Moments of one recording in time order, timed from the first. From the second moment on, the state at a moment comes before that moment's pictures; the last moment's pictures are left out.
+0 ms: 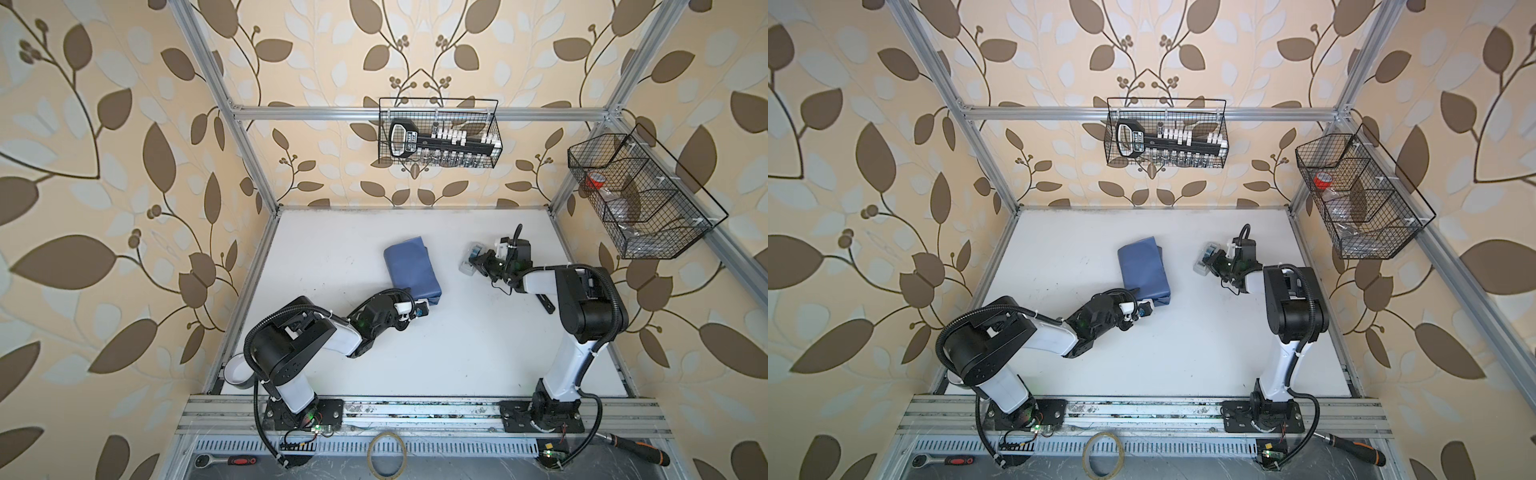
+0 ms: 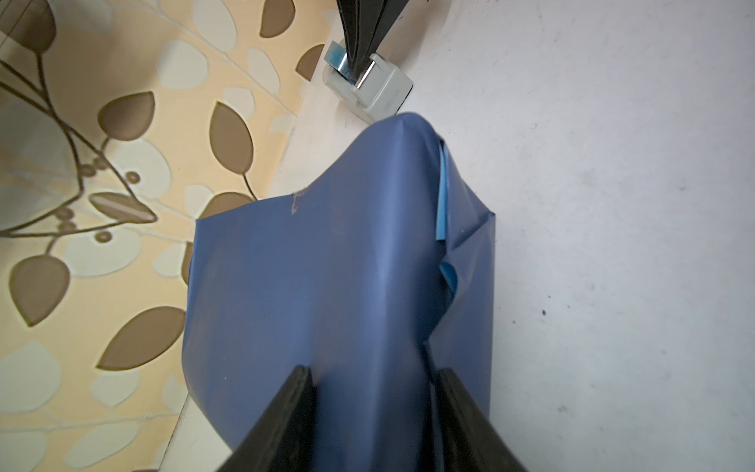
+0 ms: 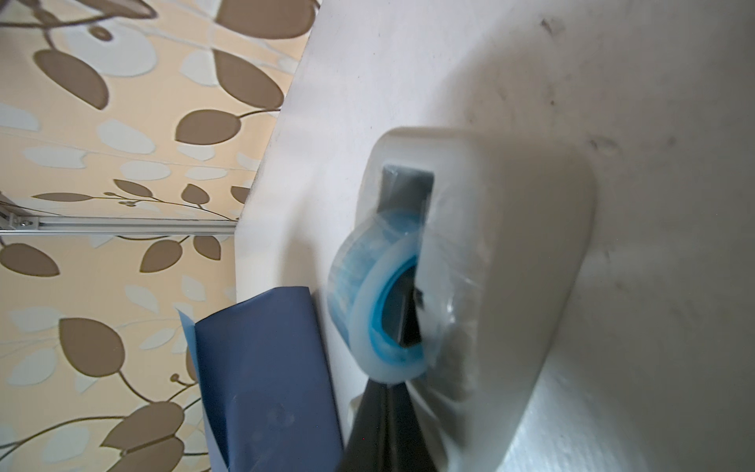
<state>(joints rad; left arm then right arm) -0.73 1.68 0.46 0.84 -0.06 0.83 0.00 1.91 0.91 0.36 -0.52 0.85</state>
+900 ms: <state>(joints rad) -0.73 1.68 0.46 0.84 -0.06 0.83 -0.01 1.91 0.79 0.65 -0.60 1.12</state>
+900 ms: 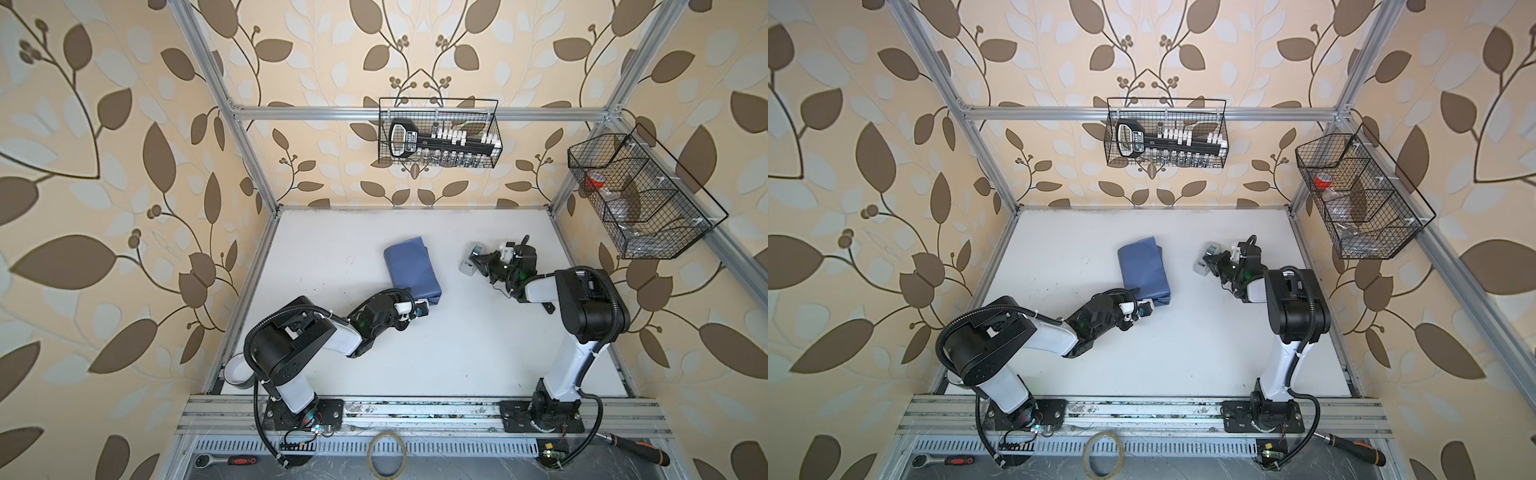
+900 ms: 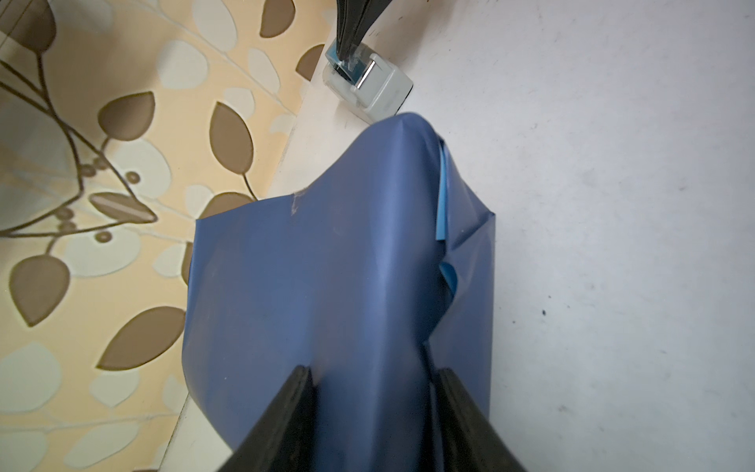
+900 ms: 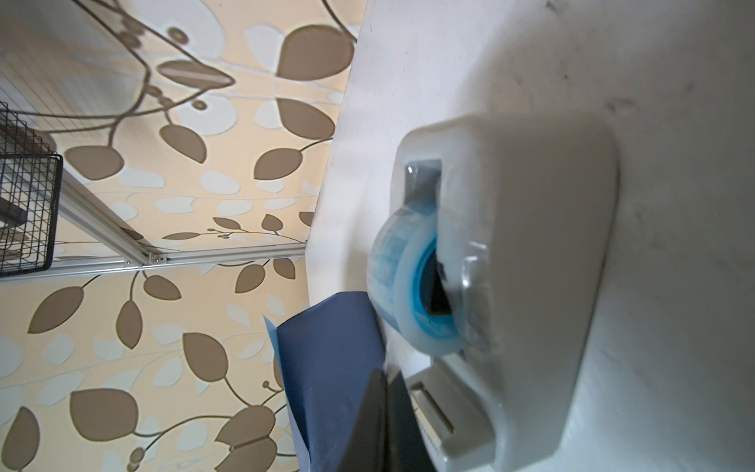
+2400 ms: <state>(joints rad) -0.73 1.68 0.46 0.84 -0.06 0.83 0.07 1.90 0.64 0.70 -0.51 1.06</state>
